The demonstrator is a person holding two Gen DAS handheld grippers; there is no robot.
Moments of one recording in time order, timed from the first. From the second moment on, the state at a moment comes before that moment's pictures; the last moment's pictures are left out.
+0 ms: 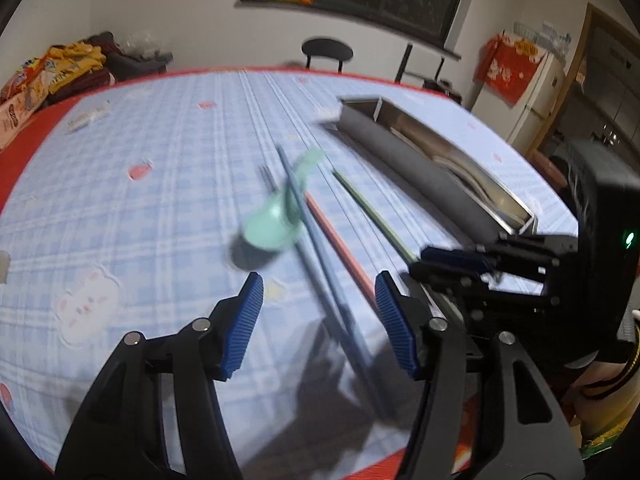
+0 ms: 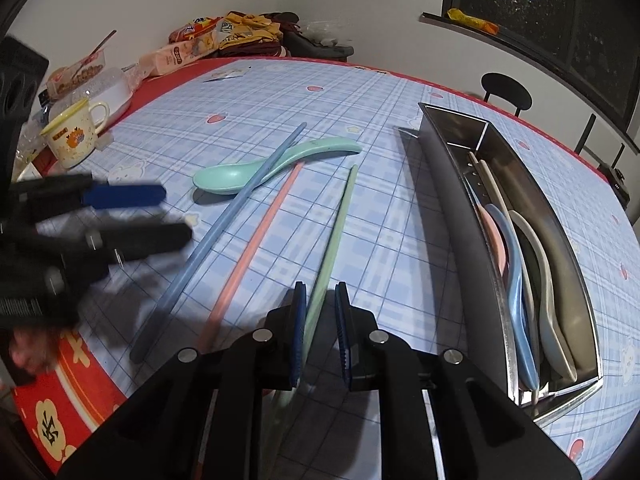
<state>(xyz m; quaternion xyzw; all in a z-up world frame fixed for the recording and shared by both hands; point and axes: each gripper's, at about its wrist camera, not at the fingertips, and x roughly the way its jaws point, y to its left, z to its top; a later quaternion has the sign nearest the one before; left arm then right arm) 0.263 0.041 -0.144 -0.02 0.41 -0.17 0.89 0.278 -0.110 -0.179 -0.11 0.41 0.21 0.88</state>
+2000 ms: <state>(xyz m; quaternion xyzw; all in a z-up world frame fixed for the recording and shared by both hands) 0.256 0.053 -0.135 -0.06 0.35 -0.14 0.92 0.265 -0.131 -0.160 -0.06 0.35 0.21 0.91</state>
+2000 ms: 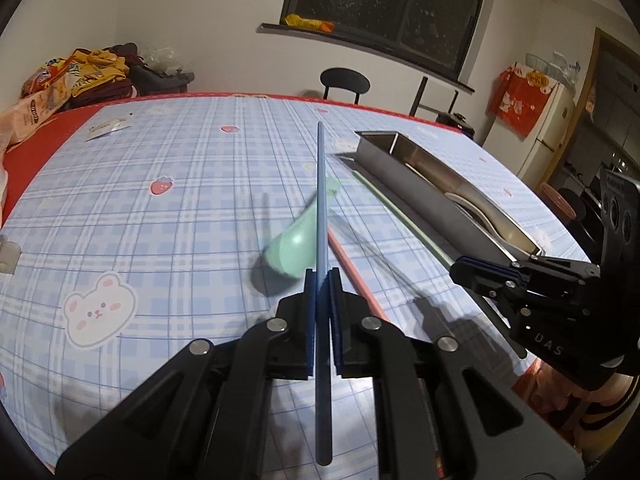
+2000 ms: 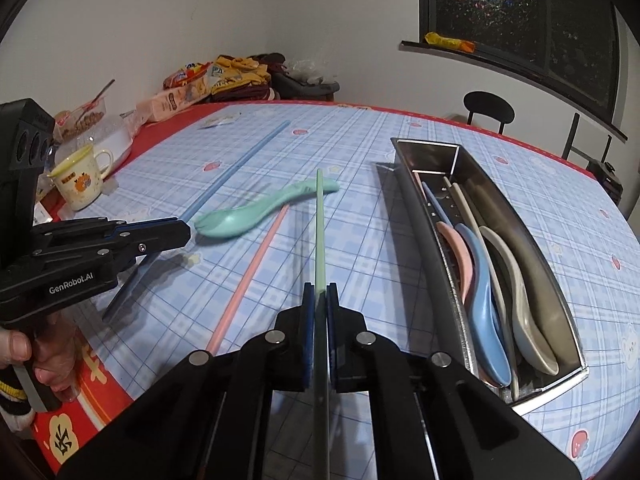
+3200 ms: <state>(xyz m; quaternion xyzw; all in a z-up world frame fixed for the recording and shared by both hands) 0.305 -0.068 -0.099 -0.28 0.35 -0.19 0.87 0.349 -0.288 -0.127 0.16 0.30 0.26 0.90</state>
